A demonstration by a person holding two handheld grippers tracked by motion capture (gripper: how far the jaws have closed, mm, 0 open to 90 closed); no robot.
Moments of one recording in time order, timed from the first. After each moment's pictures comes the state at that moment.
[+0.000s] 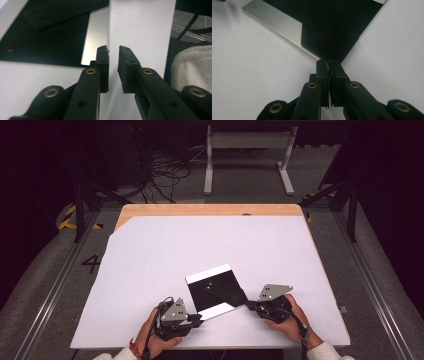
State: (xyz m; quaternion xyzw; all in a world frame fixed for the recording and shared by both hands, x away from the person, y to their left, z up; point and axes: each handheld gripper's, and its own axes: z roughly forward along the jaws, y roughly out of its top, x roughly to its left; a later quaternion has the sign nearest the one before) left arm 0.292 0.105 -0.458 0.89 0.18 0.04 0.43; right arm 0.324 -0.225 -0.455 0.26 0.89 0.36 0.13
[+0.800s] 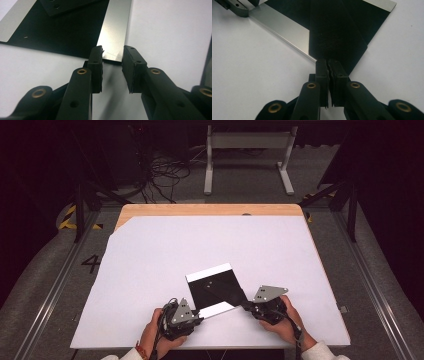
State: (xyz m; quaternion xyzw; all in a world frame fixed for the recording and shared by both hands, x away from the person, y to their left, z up) left arm 0.294 0.096 -0.467 0.89 0.22 0.11 0.38; right arm 0.321 -0.210 -0.458 0.26 0.88 0.37 0.14
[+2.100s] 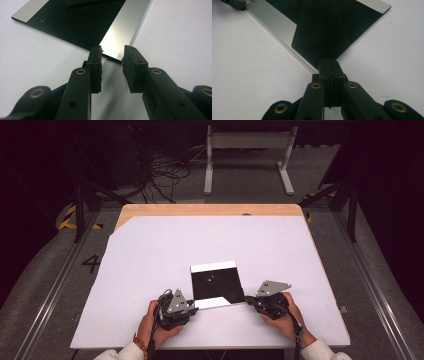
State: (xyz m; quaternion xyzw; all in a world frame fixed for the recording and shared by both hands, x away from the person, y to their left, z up) left arm 0.317 0.108 -0.468 0.88 0.24 0.13 0.38; right arm 0.332 -0.219 -0.458 0.29 0.87 0.37 0.15
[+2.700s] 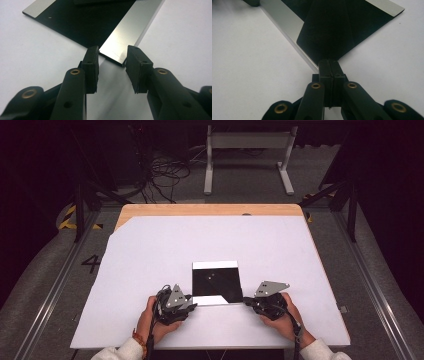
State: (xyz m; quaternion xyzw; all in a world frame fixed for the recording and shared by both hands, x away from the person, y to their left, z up) left arm 0.329 0.113 -0.468 0.88 0.25 0.14 0.38; right arm 0.331 -0.214 -0.458 0.29 0.87 0.37 0.14
